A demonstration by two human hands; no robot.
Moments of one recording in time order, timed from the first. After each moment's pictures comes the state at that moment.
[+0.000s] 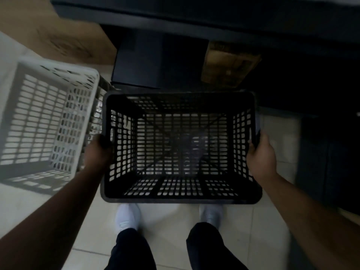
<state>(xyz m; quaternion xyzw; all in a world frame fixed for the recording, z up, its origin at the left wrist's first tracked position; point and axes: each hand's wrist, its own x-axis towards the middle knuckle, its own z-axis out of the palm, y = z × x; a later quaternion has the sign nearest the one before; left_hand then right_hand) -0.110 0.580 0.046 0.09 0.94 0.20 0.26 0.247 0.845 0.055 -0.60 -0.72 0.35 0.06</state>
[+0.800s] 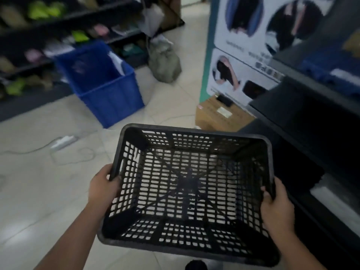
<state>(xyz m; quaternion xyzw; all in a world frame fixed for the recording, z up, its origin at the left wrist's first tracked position) 0.044 0.224 0.599 -0.17 0.90 0.39 -0.02 0.152 0.679 0.609 -0.34 -0.86 0.37 0.05</state>
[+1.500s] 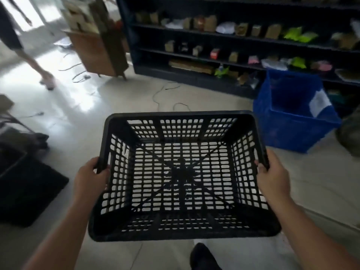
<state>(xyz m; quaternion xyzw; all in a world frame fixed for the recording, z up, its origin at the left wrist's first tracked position) 0.496 -0.261 0.729 -0.58 0.71 0.29 -0.28 0.132 0.028 0.726 0.21 -0.88 0.42 -0.05</state>
